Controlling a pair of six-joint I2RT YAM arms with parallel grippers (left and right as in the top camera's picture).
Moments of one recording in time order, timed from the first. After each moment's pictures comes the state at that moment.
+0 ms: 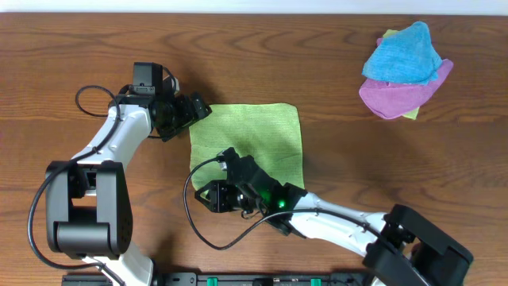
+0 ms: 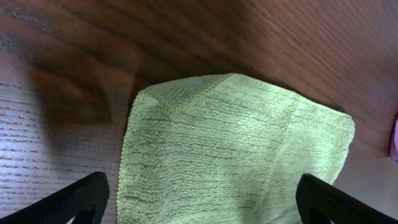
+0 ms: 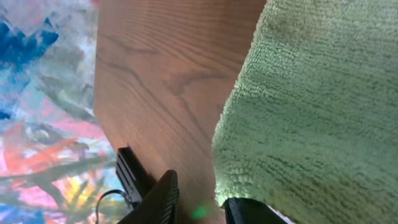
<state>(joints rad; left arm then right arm) -0.04 1.82 1.15 -0.52 0.44 -0.50 0.98 1.68 0.75 0.31 -0.35 1.04</state>
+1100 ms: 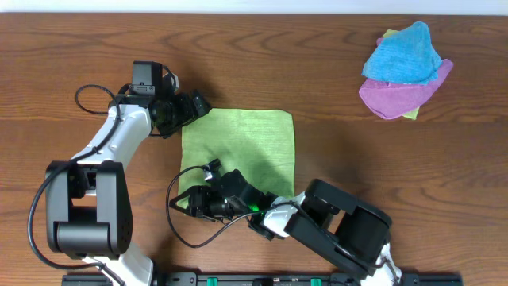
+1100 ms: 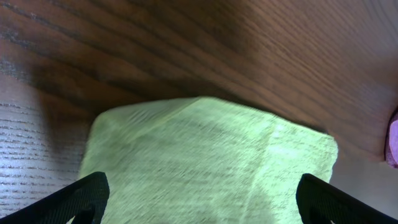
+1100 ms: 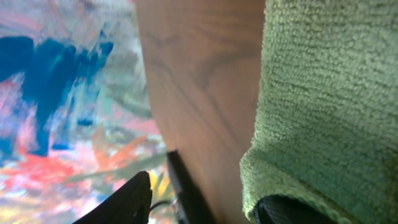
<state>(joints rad) -0.04 1.82 1.15 -0.48 0.44 -0.50 1.03 2.07 0.76 0.93 -0.49 1.43</state>
